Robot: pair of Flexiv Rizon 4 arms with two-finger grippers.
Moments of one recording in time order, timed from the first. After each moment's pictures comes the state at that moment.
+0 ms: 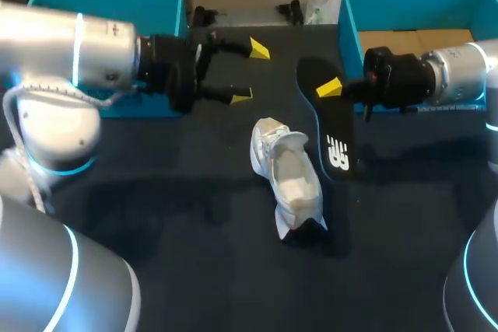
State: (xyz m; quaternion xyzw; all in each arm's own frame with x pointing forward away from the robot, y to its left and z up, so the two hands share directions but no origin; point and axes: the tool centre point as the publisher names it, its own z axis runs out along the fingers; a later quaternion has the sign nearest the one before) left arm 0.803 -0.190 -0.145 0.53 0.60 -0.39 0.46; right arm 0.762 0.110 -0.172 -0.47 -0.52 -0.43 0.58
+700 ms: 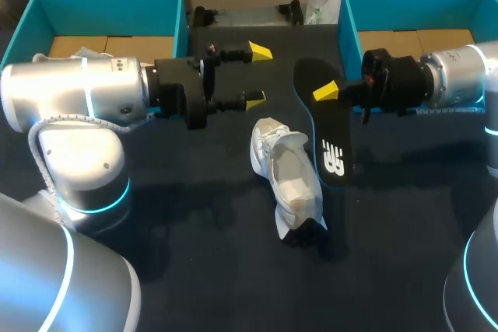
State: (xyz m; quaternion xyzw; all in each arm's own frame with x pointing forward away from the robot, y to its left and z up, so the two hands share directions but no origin) left arm 0.801 -0.204 -0.153 0.46 0.57 -0.43 0.53; right arm 0.755 0.118 -0.171 -0.47 -0.52 -0.43 0.56
